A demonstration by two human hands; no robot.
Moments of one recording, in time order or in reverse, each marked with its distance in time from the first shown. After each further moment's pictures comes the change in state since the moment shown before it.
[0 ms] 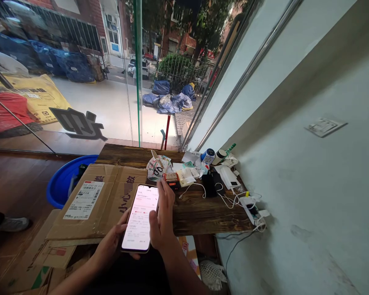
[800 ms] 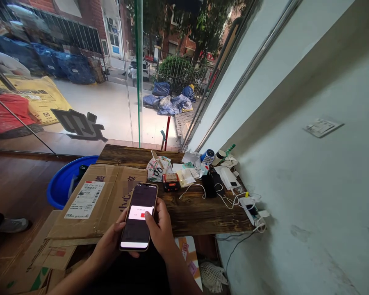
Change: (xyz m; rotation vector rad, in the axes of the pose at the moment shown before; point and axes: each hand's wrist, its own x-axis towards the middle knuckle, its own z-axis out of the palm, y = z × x) left_hand -0.004 0.002 0.000 -0.018 0.006 -0.013; right_hand -0.018 0.005 0.008 0.511 -0.094 0.413
